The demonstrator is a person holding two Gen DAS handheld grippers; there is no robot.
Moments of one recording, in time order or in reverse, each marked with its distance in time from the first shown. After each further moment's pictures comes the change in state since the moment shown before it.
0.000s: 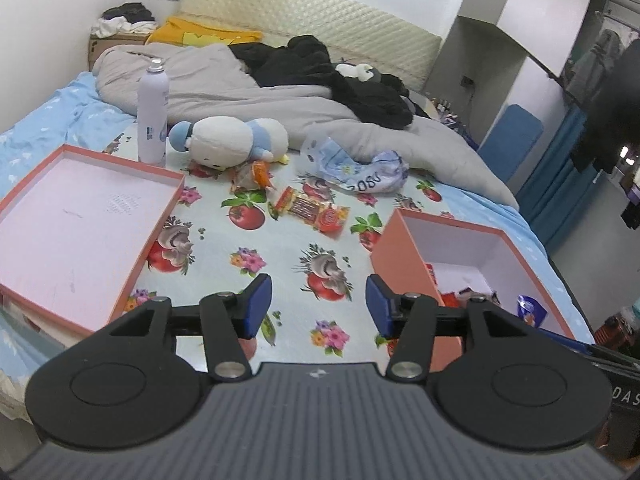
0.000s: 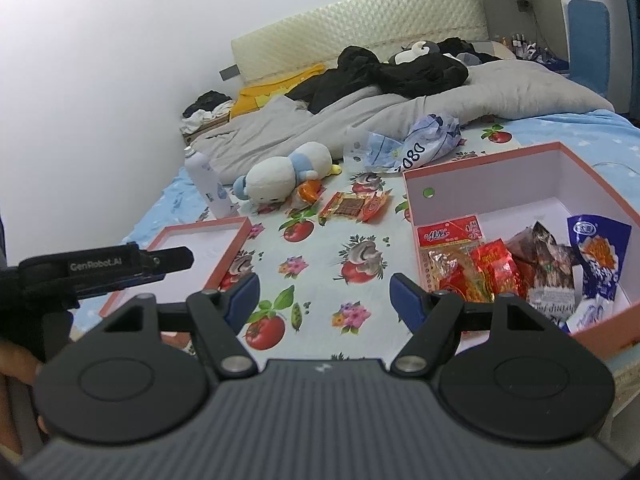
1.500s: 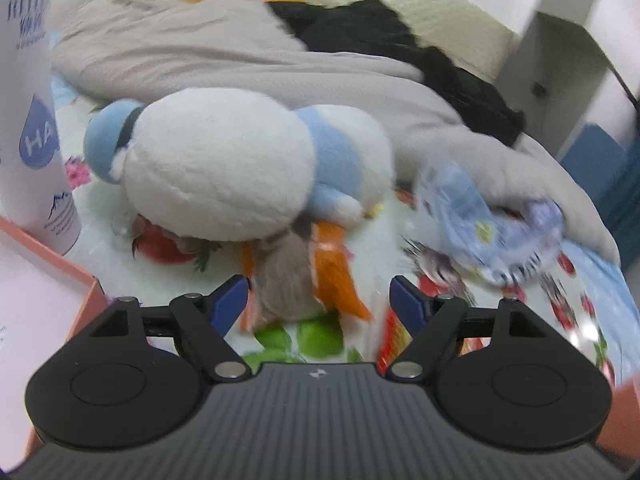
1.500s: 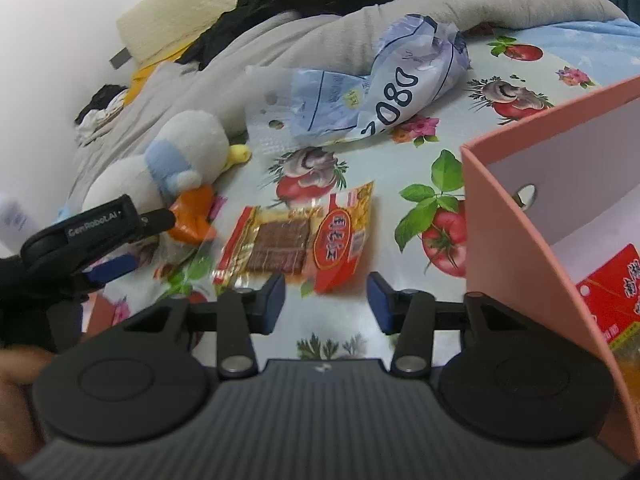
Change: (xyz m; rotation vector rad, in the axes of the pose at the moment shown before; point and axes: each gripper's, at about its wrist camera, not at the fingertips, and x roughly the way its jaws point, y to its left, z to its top) left arm 0.415 0.120 0.134 -0.112 0.026 0.079; right arm 0.355 -0.055 0.056 0.231 0.104 -0.192
